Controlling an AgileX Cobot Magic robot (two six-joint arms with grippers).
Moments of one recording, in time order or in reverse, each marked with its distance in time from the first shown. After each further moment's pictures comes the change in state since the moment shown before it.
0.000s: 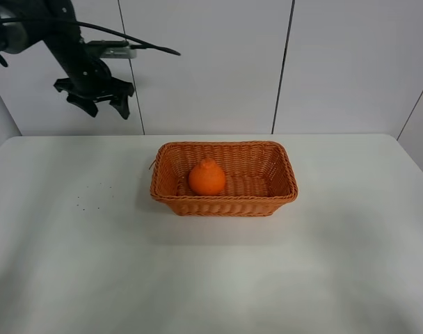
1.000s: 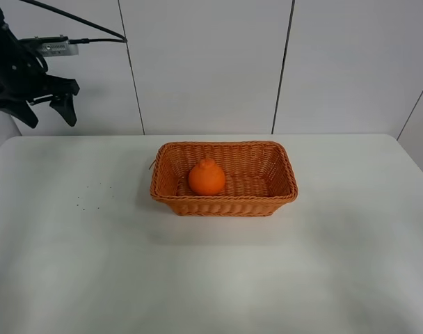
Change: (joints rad) left arm 0.115 -0.360 0.432 0.000 0.043 -0.037; right arm 0.000 0.000 0.000 0.000 0.000 0.000
